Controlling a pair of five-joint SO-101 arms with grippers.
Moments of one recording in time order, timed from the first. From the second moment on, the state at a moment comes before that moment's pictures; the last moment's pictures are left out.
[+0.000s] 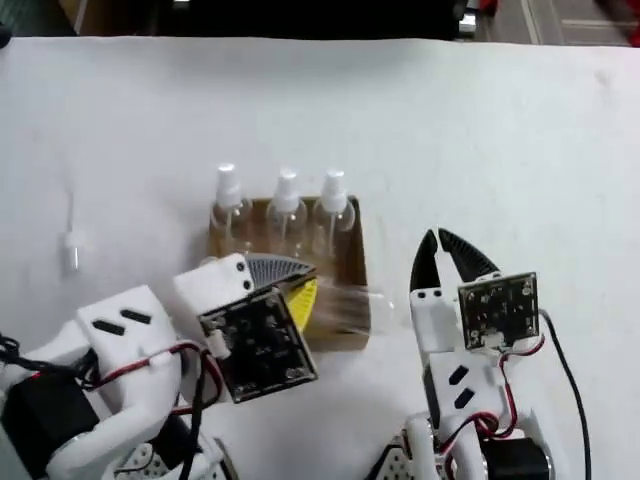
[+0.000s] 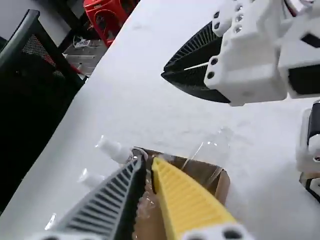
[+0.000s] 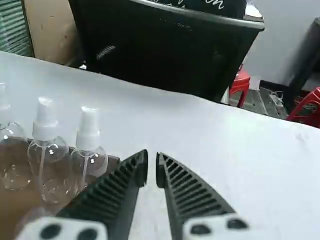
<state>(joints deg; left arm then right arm) 44.5 -57.3 12.1 86.7 -23.0 -8.5 -93.8 54.9 63.0 12.4</state>
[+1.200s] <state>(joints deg) -8.8 -94.3 38.6 79.3 -23.0 -32.7 -90.0 51.5 89.7 42.2</state>
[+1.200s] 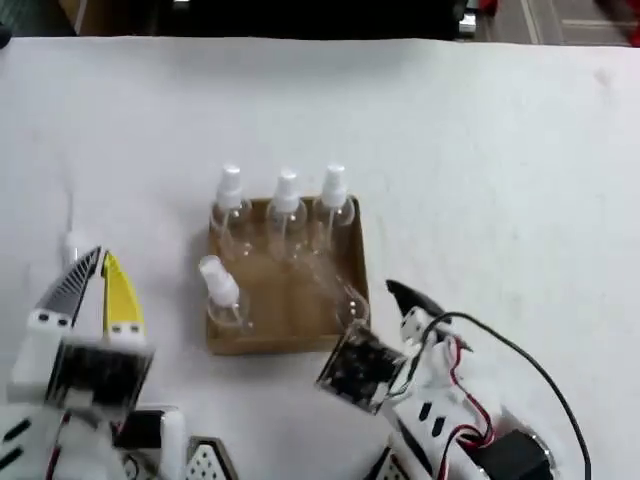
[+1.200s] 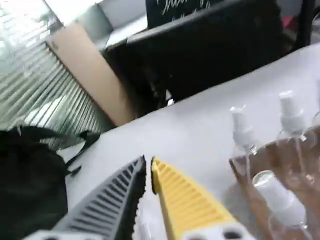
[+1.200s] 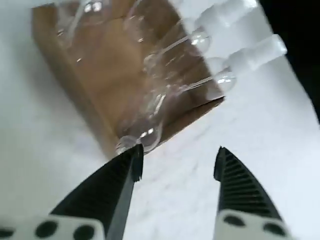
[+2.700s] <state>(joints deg) -34.8 -104.7 72.6 63.2 -2.2 -36.2 -66.4 70.1 69.3 55.7</state>
